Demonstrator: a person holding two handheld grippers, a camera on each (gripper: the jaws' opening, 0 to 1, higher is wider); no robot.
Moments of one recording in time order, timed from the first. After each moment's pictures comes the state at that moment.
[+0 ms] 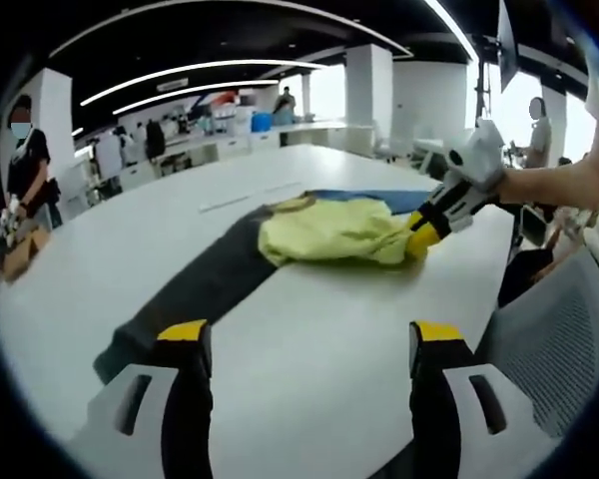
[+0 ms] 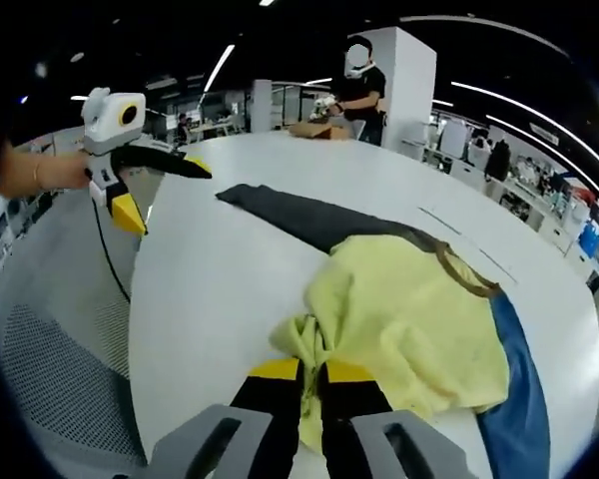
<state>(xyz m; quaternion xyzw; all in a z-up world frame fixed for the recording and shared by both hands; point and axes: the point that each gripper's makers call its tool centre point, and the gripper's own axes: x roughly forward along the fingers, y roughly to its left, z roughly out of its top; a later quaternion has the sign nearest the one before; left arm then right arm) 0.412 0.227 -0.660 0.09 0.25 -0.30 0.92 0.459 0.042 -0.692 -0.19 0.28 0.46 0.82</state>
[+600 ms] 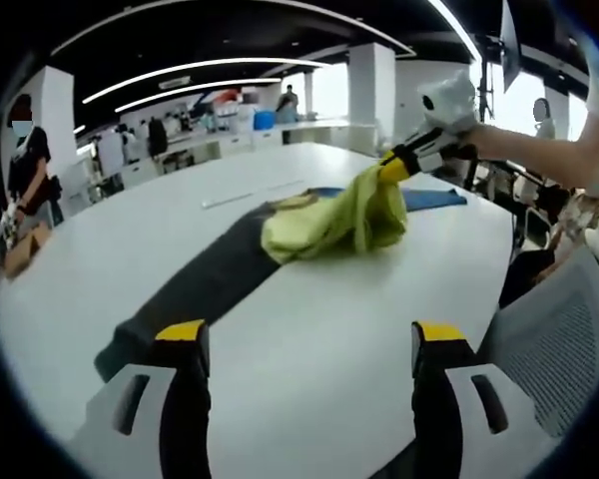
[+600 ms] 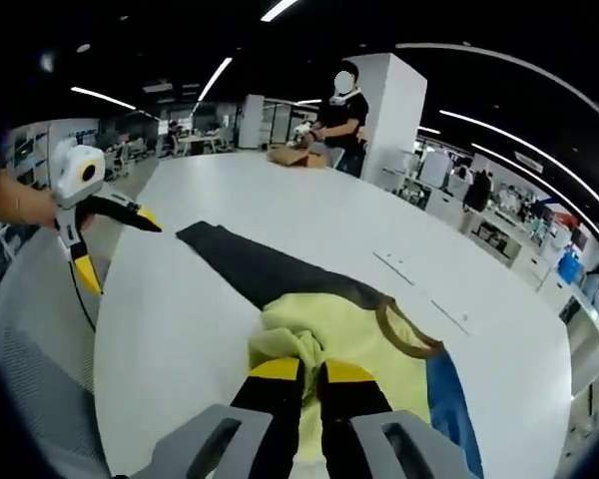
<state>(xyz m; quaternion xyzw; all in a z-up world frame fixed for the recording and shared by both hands) 0.414 0.231 -0.663 0.09 0.25 -0.29 0.92 0.539 0.033 -0.639 -0.20 0.23 0.43 0.85</state>
